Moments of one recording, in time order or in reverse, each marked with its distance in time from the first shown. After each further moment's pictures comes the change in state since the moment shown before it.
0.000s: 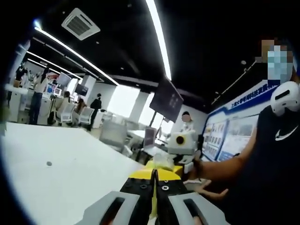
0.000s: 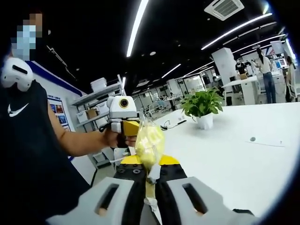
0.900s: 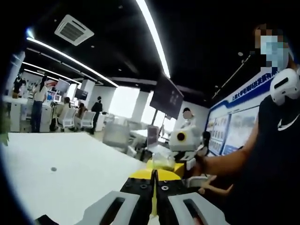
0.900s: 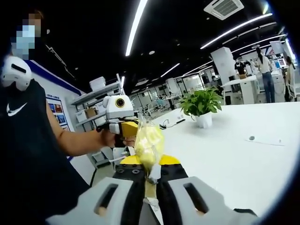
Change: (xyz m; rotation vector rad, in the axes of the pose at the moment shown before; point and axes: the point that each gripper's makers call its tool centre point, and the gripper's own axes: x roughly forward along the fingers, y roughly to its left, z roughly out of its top) left arm 0.001 0.000 -0.003 0.048 0.014 0.028; right arm -0.001 -0.002 -0.002 0.012 0.002 -0.006
